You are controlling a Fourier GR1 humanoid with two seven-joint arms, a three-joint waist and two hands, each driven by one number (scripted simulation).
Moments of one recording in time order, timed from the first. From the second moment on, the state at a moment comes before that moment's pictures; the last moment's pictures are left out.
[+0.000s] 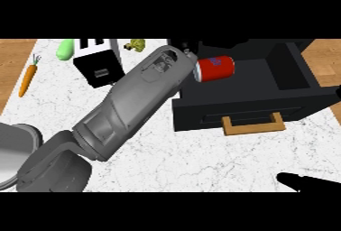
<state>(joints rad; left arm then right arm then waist) -1.44 0.00 -0.60 -0.42 0.70 0.82 -0.11 0.05 -0.21 -0.14 -2.21 0.36 0.19 0.02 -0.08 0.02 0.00</state>
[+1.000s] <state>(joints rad) -1.39 0.09 -0.61 -0.57 0.65 0.84 -0.01 -0.12 -0.19 0.11 -1.70 1.02 -0.10 -0.03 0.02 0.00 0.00</state>
